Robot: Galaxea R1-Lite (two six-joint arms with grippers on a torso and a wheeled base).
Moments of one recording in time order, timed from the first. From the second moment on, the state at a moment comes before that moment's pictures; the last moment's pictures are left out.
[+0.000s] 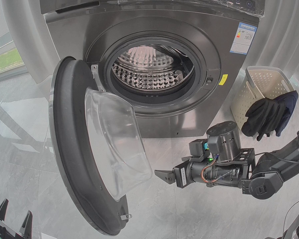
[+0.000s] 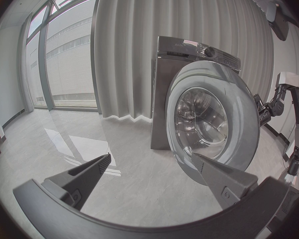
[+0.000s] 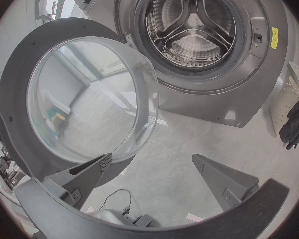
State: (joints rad) left arm -0.01 0.02 -0.02 0.00 0.01 -0.06; right arm 0.77 1.86 -0.81 -0.56 -0.03 0.21
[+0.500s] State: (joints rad) left arm -0.01 0.02 -0.02 0.00 0.01 -0.06; right arm 0.84 1.96 -0.90 -0.65 -0.04 0.24
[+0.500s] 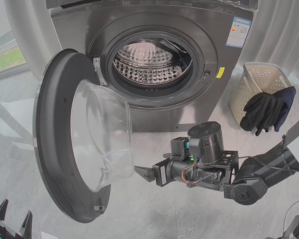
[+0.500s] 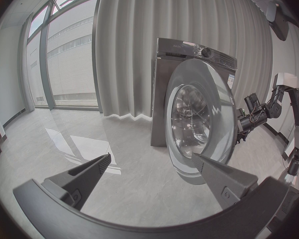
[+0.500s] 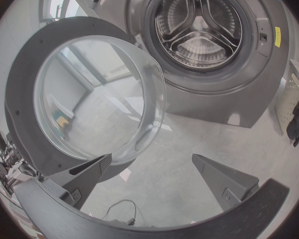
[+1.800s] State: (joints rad) left arm -0.01 0.02 -0.02 0.00 0.01 -0.06; right arm 0.88 2.25 -1.34 -0.70 -0.06 0.25
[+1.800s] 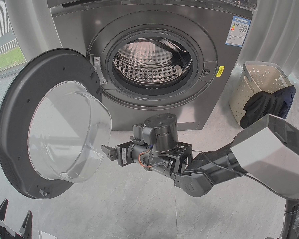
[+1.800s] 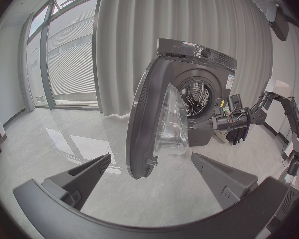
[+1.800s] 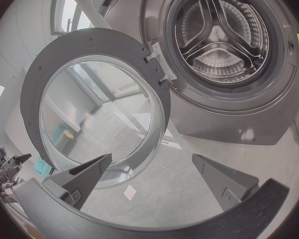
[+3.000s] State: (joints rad) left arm -0.01 0.02 -0.02 0.00 0.01 -0.06; right arm 0.78 1.89 -0.95 -0.70 -0.12 0.23
